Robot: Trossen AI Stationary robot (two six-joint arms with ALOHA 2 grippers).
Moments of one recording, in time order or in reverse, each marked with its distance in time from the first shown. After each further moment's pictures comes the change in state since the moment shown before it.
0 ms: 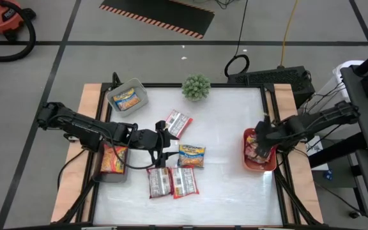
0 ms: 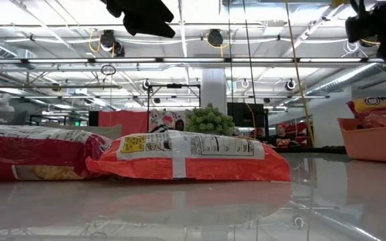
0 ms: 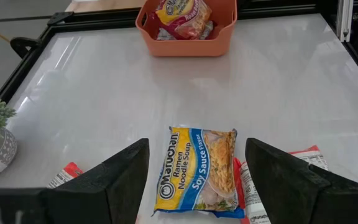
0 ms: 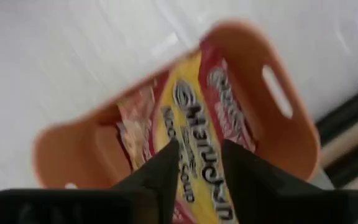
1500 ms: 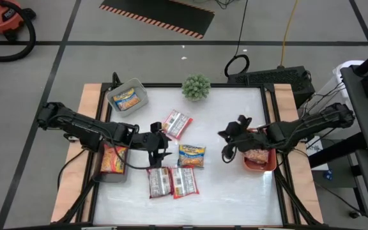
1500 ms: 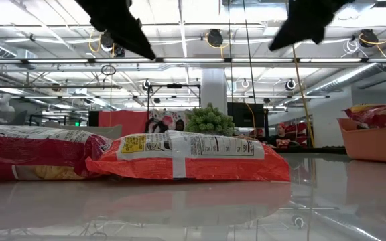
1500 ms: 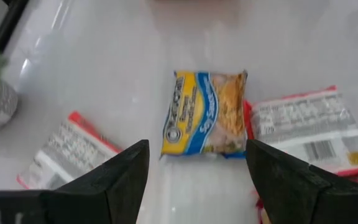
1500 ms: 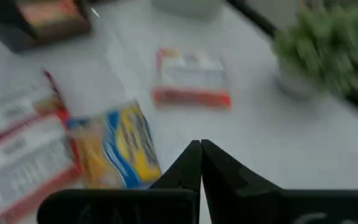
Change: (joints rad) left arm -0.002 0.000 0.000 -0.212 0.000 -0.032; right arm -0.043 0.258 0.071 0.869 0.386 -0.396
